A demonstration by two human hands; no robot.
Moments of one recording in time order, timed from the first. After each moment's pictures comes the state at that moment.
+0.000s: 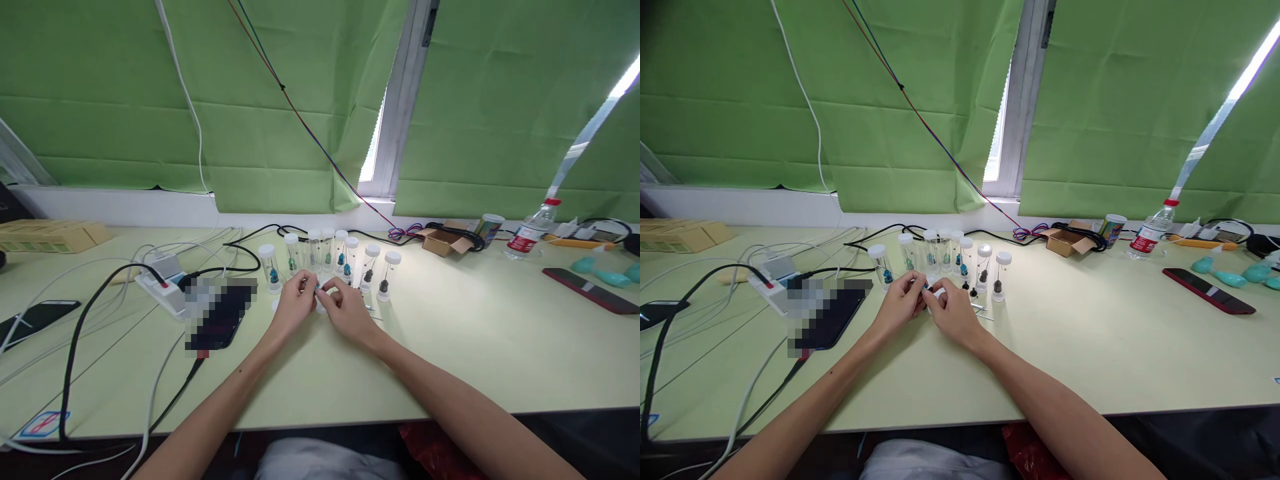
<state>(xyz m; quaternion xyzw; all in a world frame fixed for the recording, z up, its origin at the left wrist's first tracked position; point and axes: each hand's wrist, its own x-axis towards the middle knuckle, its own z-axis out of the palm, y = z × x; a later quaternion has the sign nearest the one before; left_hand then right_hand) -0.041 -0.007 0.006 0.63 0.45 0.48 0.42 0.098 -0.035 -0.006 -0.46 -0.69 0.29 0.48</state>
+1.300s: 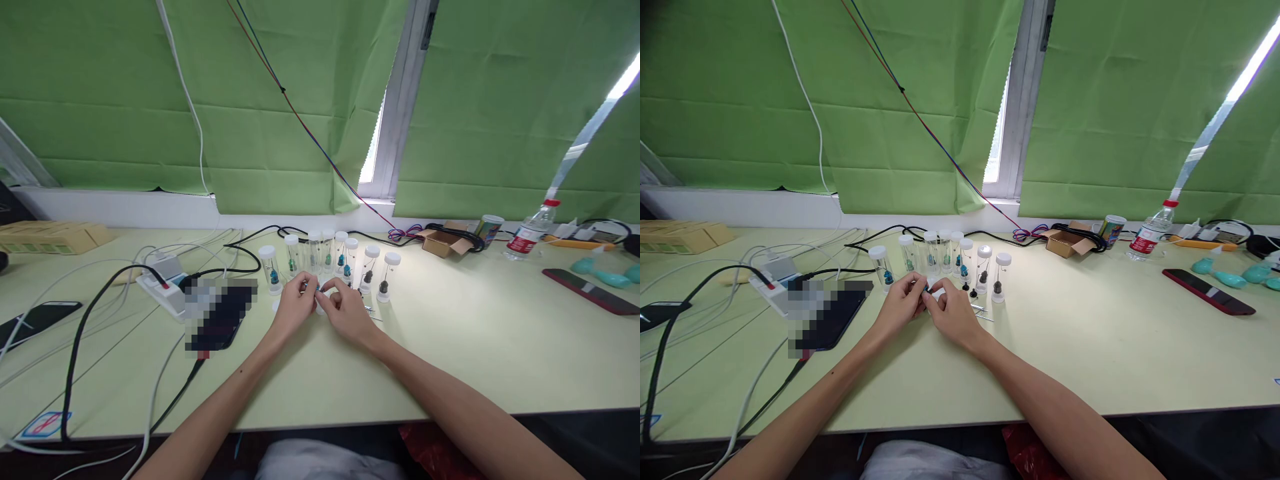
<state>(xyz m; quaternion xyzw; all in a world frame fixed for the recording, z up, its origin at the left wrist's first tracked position) -0.040 -0.007 0.007 0.62 0.46 0.47 0.42 0.098 -0.033 -0.010 -0.46 -0.69 0.30 0.47</state>
